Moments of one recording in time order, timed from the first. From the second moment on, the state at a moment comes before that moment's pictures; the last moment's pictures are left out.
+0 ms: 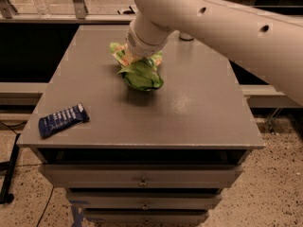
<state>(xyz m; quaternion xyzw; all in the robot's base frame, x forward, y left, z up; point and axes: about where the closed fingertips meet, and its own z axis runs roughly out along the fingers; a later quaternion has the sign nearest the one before) 0.644 0.038 0.892 -0.26 0.92 0.09 0.29</state>
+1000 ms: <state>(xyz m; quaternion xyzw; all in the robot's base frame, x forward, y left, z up) 0.642 0.021 0.976 -0.31 0.89 0.07 0.34</state>
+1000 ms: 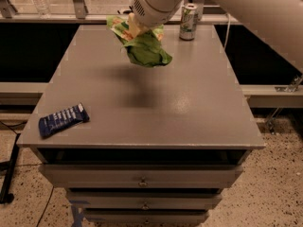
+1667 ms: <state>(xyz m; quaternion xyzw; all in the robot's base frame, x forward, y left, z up) 0.638 0.018 0.995 -0.33 0.88 0.08 0.34</state>
